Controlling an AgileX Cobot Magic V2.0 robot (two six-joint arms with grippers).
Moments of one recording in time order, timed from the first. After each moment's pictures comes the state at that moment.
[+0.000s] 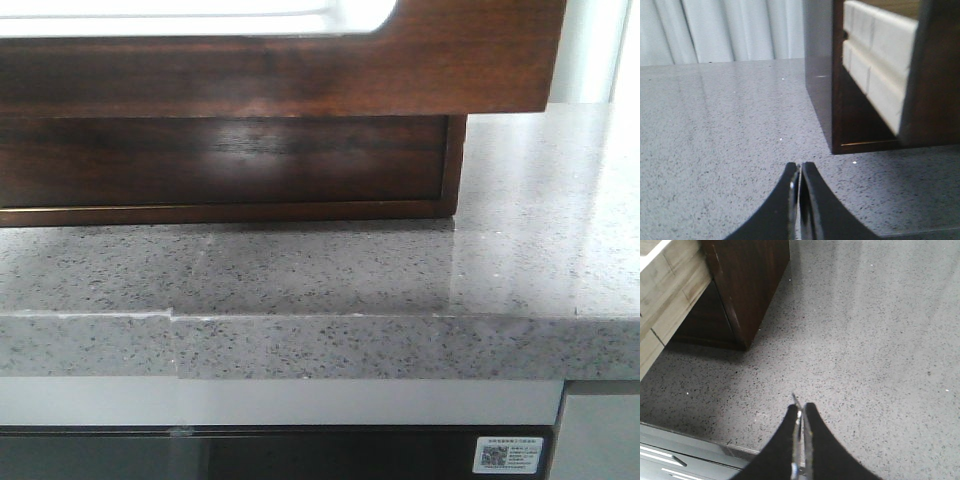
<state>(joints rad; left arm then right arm) -0.09 0.00 -0.07 -0.06 0.22 0.10 0.18 0.49 -0.64 0.05 0.69 -0.03</state>
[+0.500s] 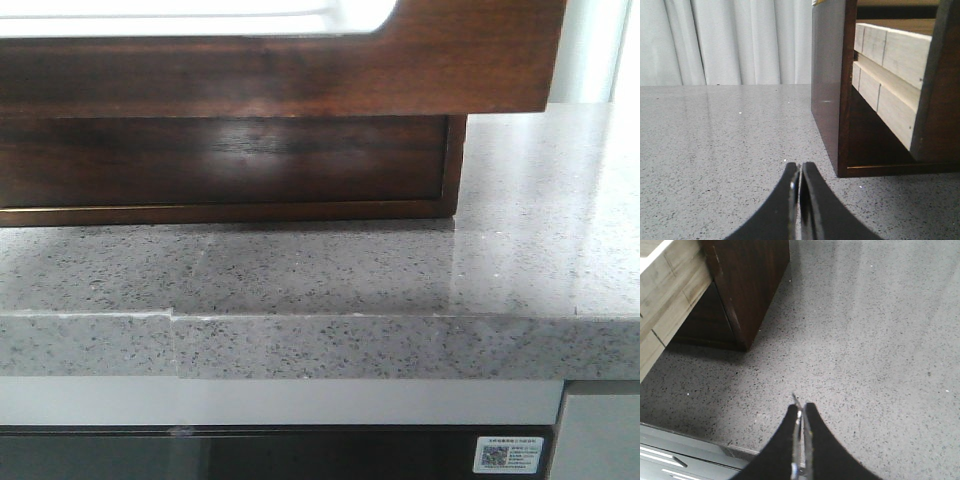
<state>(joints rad) -0.09 0.00 -0.01 -0.04 0.05 0.05 0.18 0.49 -0.64 0.05 0.69 -0.03</state>
